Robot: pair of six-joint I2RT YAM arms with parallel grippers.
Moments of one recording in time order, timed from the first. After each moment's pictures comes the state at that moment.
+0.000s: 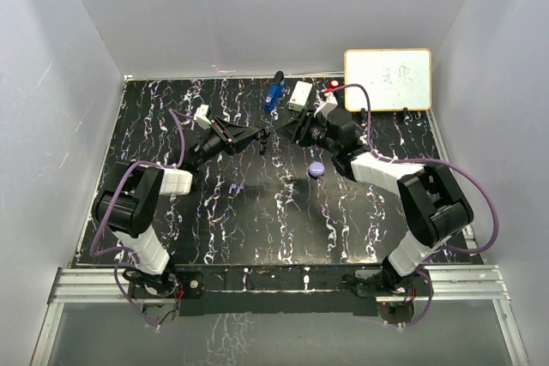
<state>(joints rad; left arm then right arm) -0.30 1.73 0.65 1.14 0.60 -1.49 0.45 1.64 0.89 0.56 -0.32 0.69</state>
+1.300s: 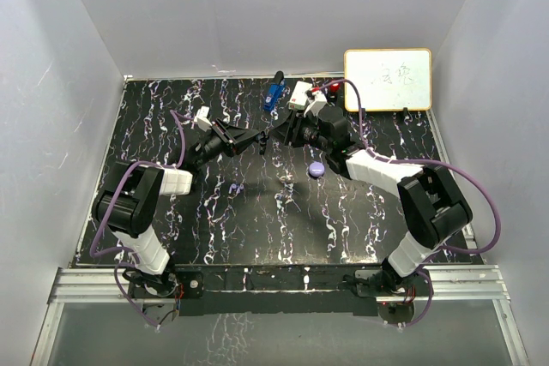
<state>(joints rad) -0.30 1.72 0.65 1.07 0.60 -1.45 0.51 1.63 0.95 0.46 -0.32 0.60</state>
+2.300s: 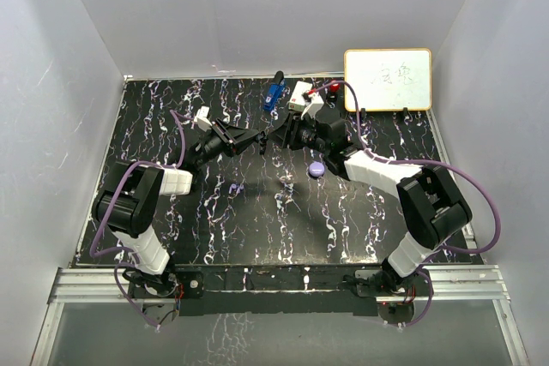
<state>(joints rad) -0.30 1.72 0.65 1.07 0.60 -1.45 0.53 1.63 0.95 0.43 -0.31 0.58</state>
